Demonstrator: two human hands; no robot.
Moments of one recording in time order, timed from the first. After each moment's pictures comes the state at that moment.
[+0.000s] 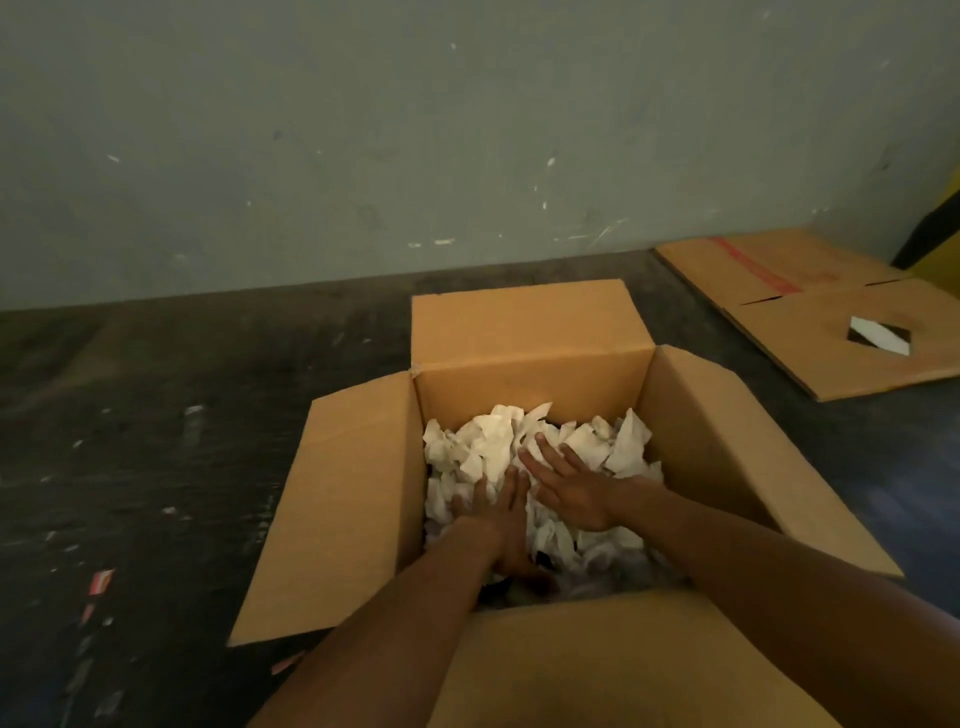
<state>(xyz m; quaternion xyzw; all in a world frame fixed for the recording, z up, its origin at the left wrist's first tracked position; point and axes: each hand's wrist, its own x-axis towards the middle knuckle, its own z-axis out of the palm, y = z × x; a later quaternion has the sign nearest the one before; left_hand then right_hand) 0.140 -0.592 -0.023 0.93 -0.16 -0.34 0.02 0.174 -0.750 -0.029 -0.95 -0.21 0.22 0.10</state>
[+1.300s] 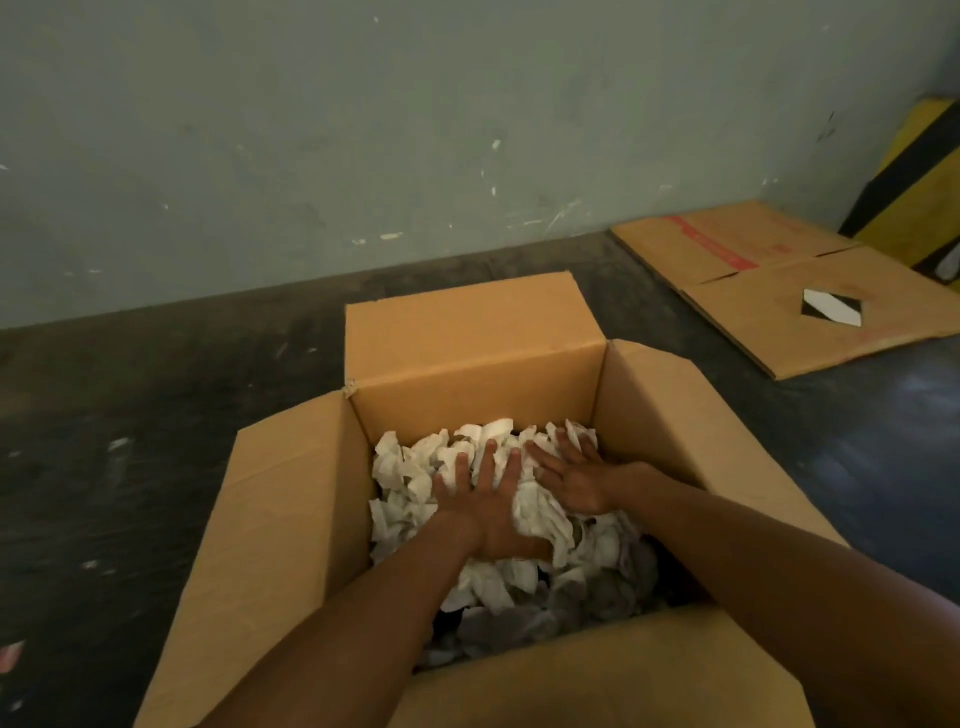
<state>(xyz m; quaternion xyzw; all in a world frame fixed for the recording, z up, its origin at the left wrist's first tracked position) 0.182 -0.630 -0.029 0.94 -0.17 -0.28 0.03 0.202 -0.809 -0.028 -0.95 -0.10 0.31 0.04</state>
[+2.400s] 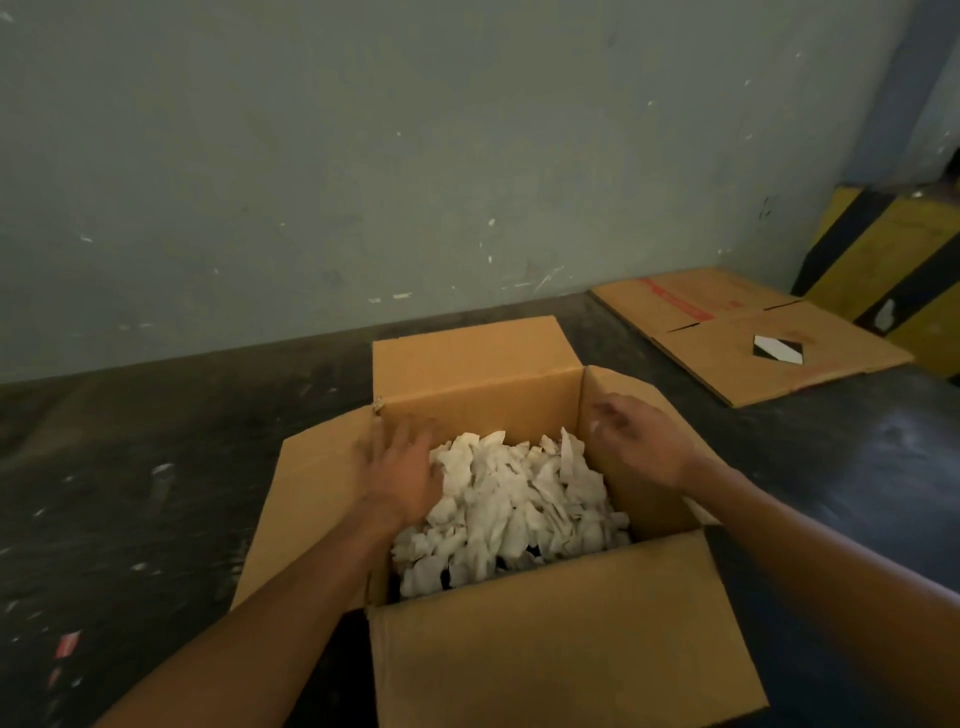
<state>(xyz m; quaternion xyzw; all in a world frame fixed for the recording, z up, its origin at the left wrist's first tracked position) 0.135 -0.546 0.058 1.00 -0.08 0.02 0.06 0.089 -0.842 0.104 -0.94 -0.01 -0.03 0.33</state>
